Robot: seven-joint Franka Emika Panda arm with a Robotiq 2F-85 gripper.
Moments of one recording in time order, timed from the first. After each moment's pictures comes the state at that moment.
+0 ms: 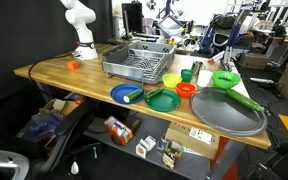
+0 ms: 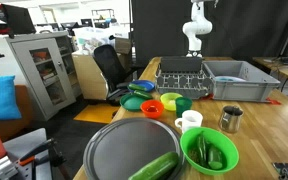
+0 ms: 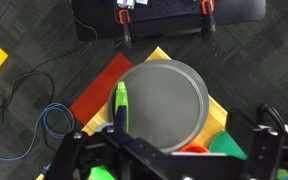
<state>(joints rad) -0.05 -0.57 -0.03 -2.26 -0.07 1.52 0.05</state>
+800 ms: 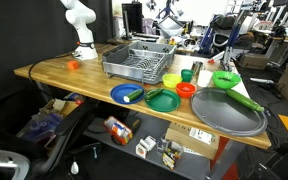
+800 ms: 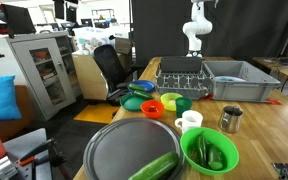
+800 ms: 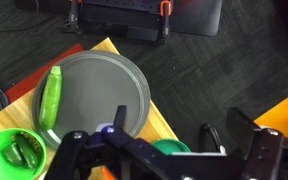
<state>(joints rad) 0.09 -0.46 0.01 -2.29 0.11 1.63 -0.04</state>
